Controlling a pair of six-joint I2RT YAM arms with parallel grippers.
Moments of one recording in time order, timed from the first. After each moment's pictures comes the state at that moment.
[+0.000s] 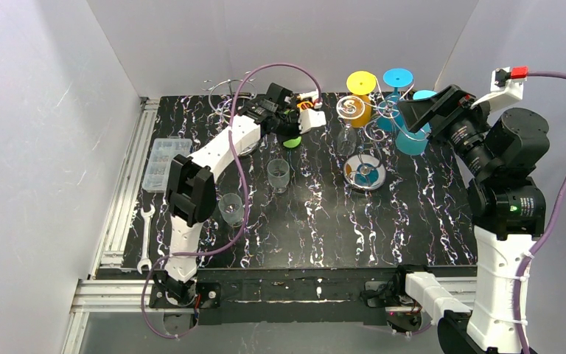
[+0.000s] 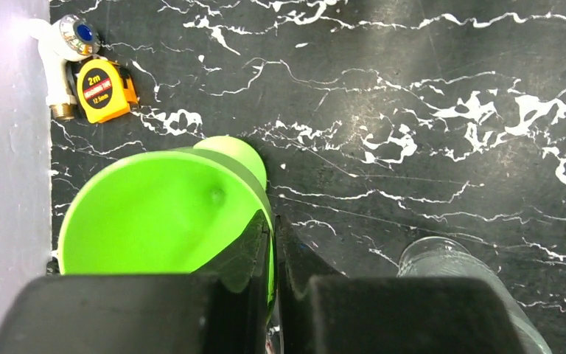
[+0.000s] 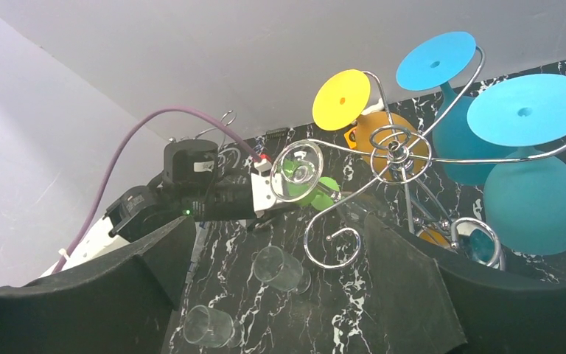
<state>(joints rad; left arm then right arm) -0.58 2.11 1.97 -0.70 0.34 0.85 0.03 0.94 1.61 -0.71 -0.28 0.55</state>
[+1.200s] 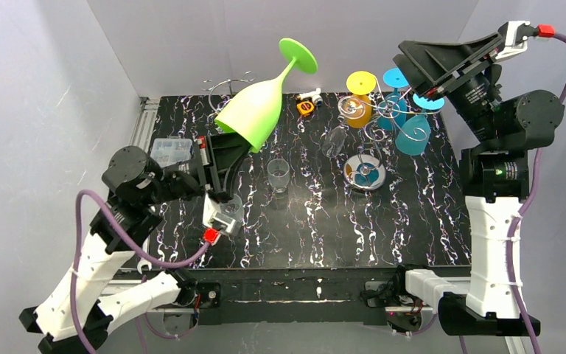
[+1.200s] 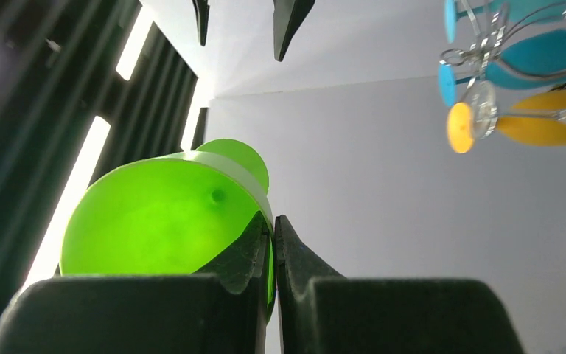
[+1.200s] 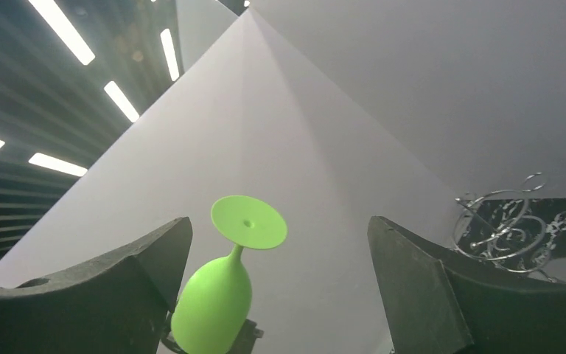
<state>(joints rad) -0.73 0.84 1.33 -0.31 0.60 1.65 0.04 1.07 1.61 -0.02 -0.61 1.29</state>
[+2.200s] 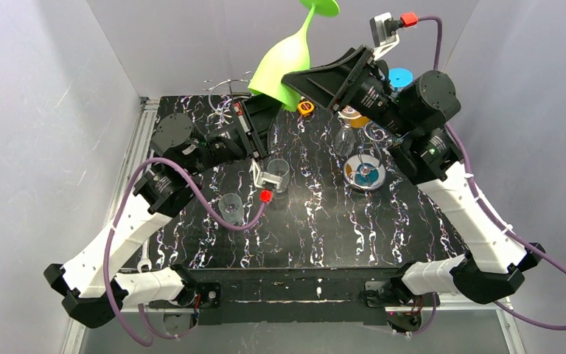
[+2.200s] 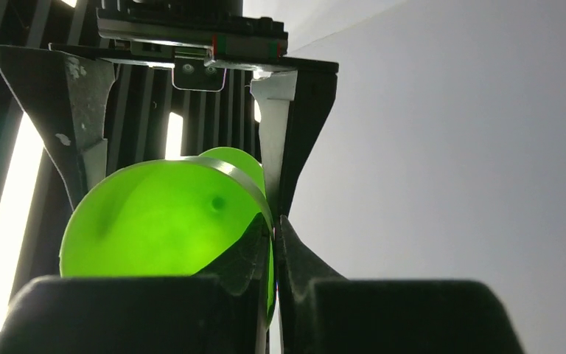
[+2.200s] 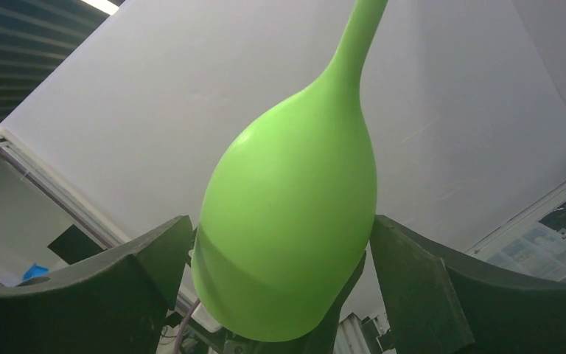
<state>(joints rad) -0.78 1.13 1.45 -0.07 0.42 2.04 0.76 1.31 1.78 -0.02 -0.38 0.94</state>
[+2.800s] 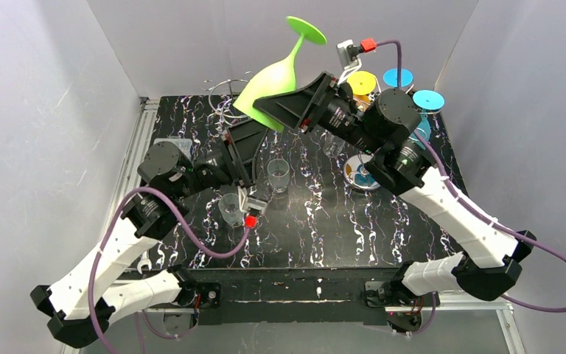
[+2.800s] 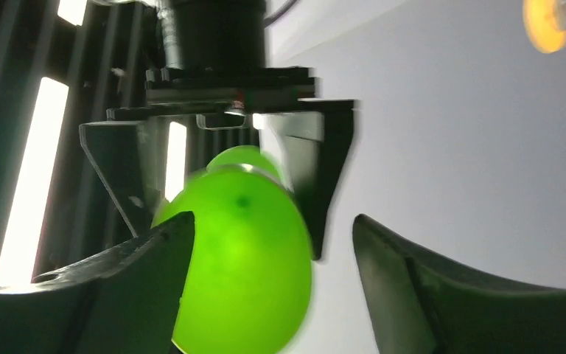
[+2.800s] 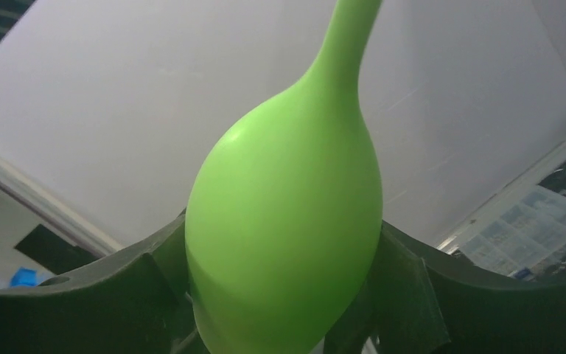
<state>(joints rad) -0.79 0.96 1.25 -0.05 0.43 2.09 0.92 1.33 1.64 0.07 -0.25 0.87</state>
